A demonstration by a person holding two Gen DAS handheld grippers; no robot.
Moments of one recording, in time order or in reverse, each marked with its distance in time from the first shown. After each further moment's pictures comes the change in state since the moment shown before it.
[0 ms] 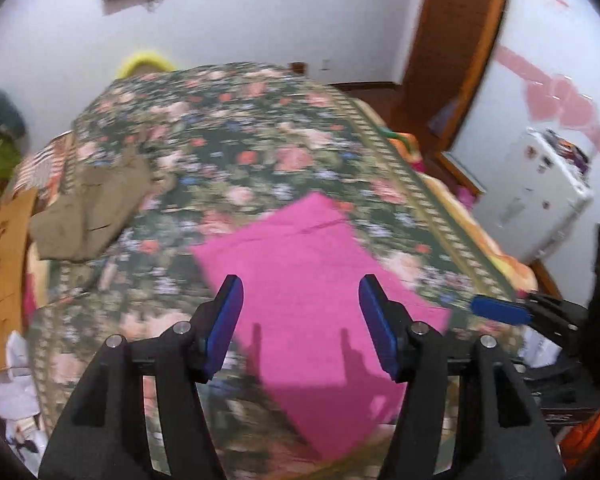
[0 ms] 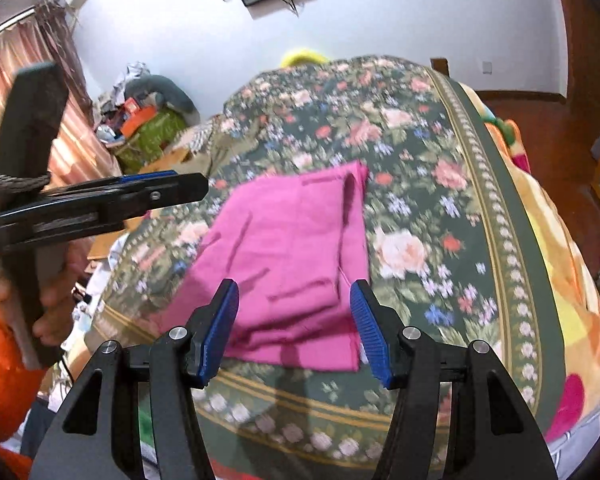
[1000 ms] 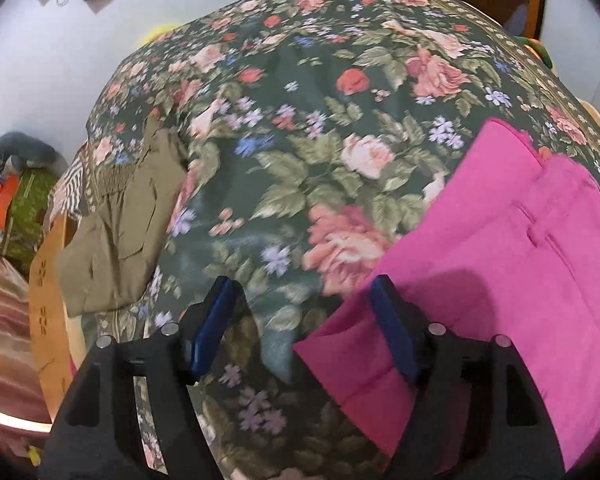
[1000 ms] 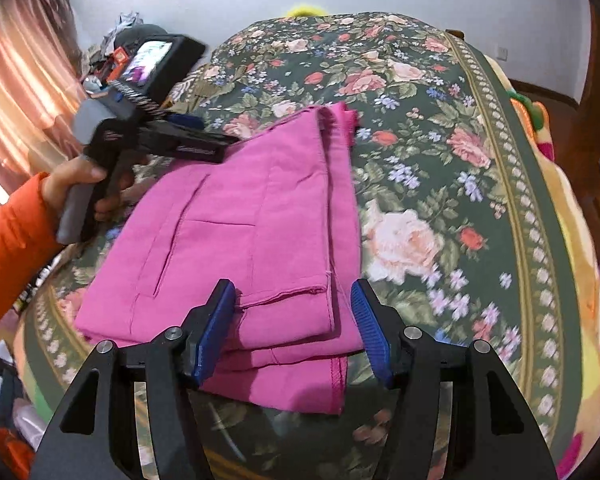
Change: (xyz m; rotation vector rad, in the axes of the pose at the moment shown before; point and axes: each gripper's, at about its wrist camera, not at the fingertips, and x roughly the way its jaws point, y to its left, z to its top) left arm 0.171 0.068 0.023 0.185 0.211 0.301; right arm 0.072 -0.027 0.004 -0.092 0.171 -0.062
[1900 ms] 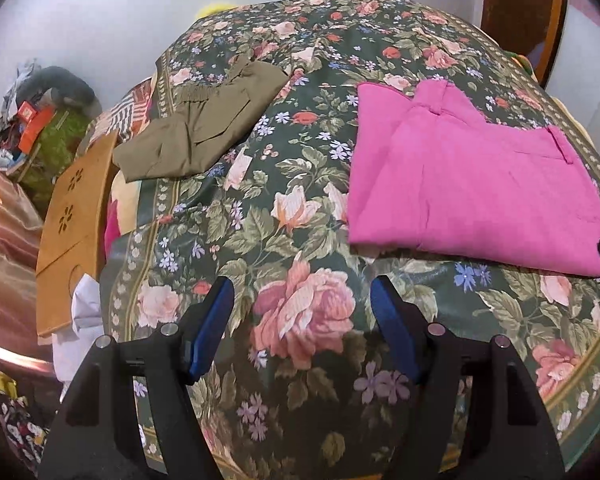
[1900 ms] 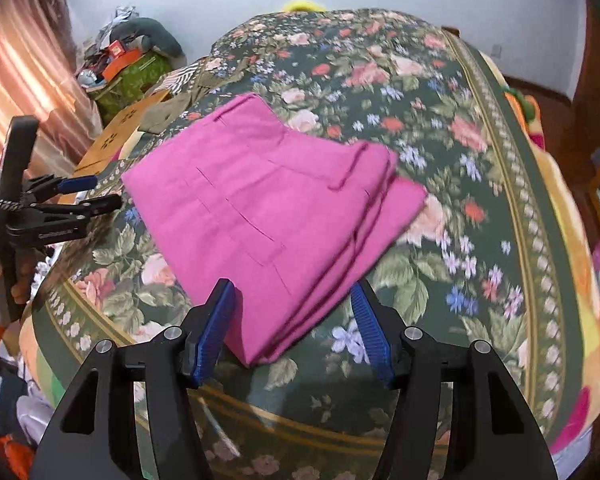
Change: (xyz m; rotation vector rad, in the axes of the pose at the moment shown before) left arm -0.103 0.048 -0.148 -0.176 -0.016 0.001; right arm -0.010 0.023 -0.021 0.027 0.024 -0.022
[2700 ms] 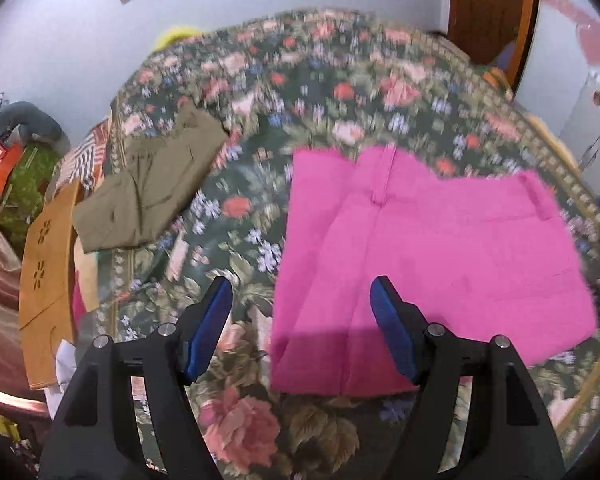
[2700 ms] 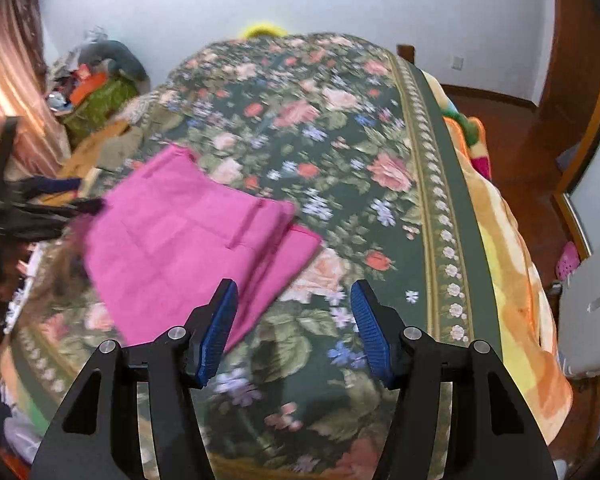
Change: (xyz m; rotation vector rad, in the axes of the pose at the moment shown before) left arm 0.025 -0.044 0.068 0.092 -0.043 -0.076; right arm -0.032 -0.046 0.026 0.018 -0.081 -0.108
